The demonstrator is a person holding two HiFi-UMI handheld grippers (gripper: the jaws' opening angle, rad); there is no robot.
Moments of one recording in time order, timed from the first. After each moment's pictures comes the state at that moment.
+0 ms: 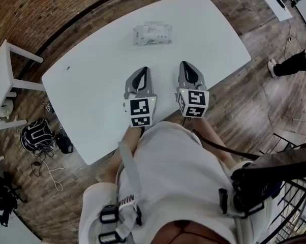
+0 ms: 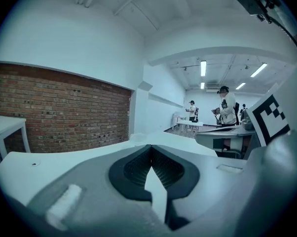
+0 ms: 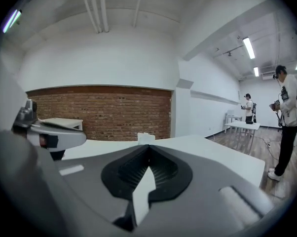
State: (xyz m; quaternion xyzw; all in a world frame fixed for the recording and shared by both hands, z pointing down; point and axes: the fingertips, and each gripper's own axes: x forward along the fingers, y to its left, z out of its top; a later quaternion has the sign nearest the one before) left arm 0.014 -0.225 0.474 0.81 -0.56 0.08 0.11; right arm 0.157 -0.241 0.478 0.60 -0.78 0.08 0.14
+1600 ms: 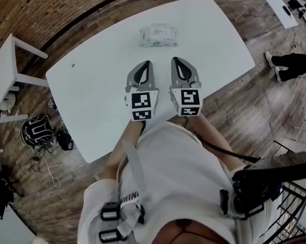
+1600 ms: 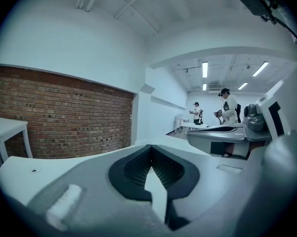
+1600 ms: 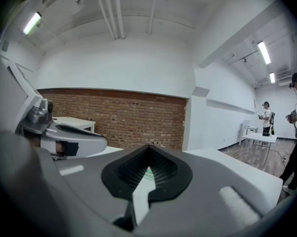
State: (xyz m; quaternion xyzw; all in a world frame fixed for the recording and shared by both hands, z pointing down) left arm 0.002 -0.250 0.458 0.81 -0.58 0.07 0.09; right arm 0.097 -0.258 0.450 0.54 -0.84 0.01 0.12
